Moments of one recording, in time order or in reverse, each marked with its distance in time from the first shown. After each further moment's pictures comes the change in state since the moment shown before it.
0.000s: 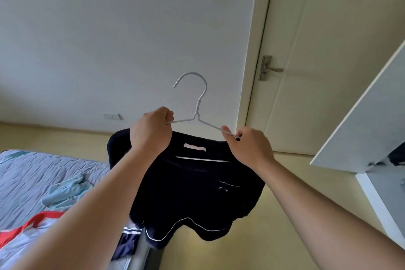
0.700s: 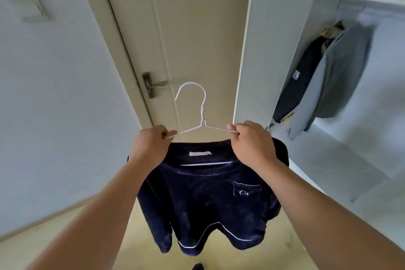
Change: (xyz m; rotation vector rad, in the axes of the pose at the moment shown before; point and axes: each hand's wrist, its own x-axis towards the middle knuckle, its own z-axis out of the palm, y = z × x) left_hand 0.090 0.277 0.178 -0.257 -0.379 0.491; right_hand 0.037 0.218 -0.157 -0.401 0.402 0.279
